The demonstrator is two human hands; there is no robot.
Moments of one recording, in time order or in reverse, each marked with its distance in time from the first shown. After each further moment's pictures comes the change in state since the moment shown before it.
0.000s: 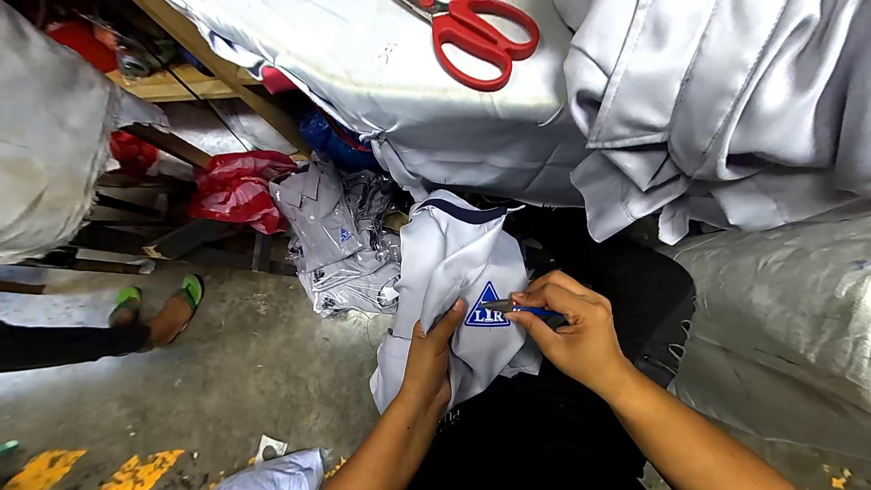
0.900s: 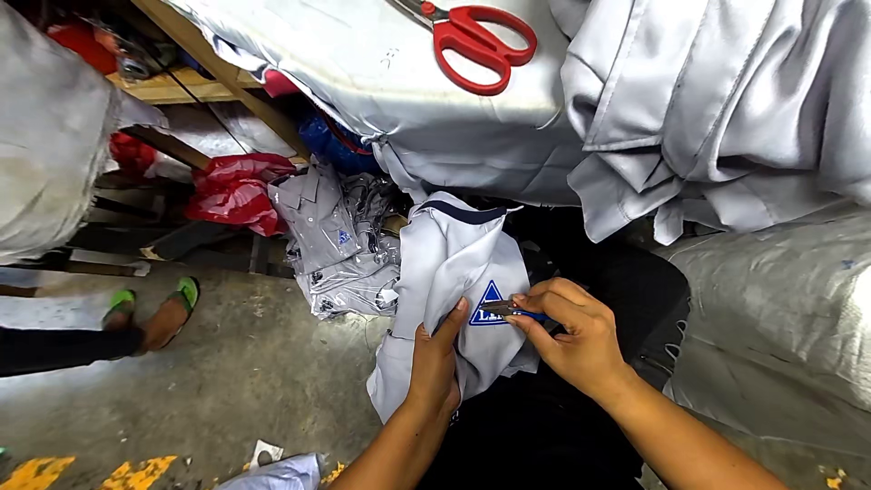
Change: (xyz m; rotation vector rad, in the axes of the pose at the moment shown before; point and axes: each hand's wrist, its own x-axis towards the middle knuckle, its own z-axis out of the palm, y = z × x) left_hand -0.007 -0.001 0.010 0.007 0.058 0.023; right_hand -0.005 -0.006 0.000 -0.191 0.036 -0.090
